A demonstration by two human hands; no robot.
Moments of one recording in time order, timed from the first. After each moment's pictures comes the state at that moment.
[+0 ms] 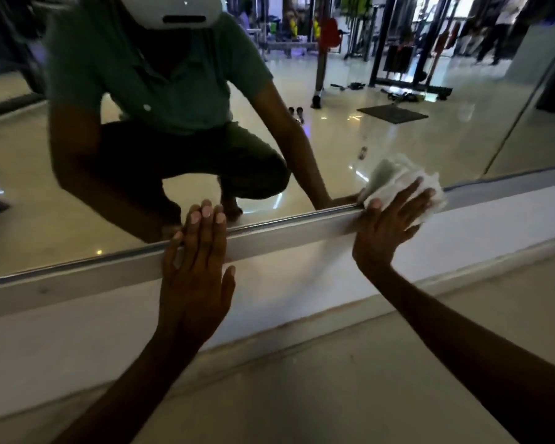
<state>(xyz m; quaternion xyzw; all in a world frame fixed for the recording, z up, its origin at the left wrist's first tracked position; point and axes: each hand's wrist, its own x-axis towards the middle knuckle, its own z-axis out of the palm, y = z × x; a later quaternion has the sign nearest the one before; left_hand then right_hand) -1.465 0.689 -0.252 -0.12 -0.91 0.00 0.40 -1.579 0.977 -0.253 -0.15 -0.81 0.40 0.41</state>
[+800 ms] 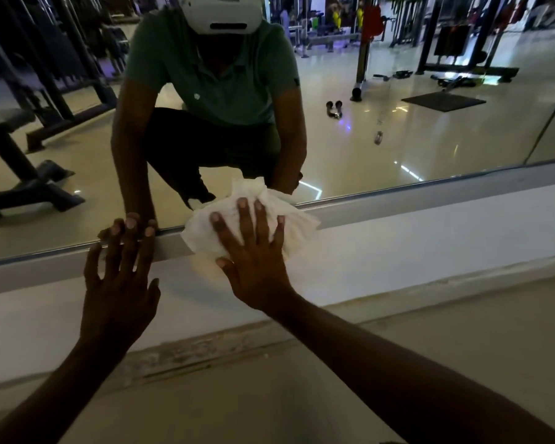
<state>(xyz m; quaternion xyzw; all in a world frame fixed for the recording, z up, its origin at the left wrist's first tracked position) -1.393 0.561 -0.250 -0.04 -0.93 0.12 0.35 -1.494 0.792 -0.276 0.31 -0.85 0.16 0.40</state>
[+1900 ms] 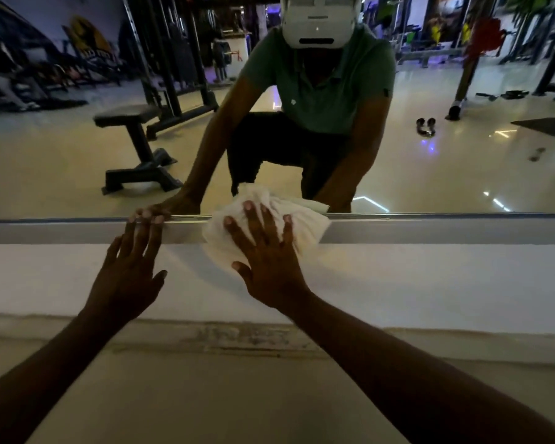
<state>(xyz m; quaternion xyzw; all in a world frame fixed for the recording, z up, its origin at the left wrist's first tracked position) -1.304 0.401 -0.239 0.08 -0.96 0.10 0.24 -1.452 0.657 -0.267 0.43 -0.81 0.14 0.37</state>
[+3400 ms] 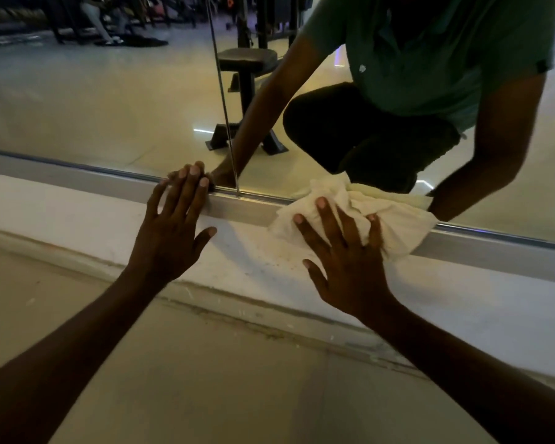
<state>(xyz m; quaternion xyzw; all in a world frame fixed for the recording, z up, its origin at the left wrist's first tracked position) -1.209 0.009 -0.237 0.06 -0.93 0.16 0.33 -1.361 0.319 -0.259 0.44 -0.78 -0.01 0.44</state>
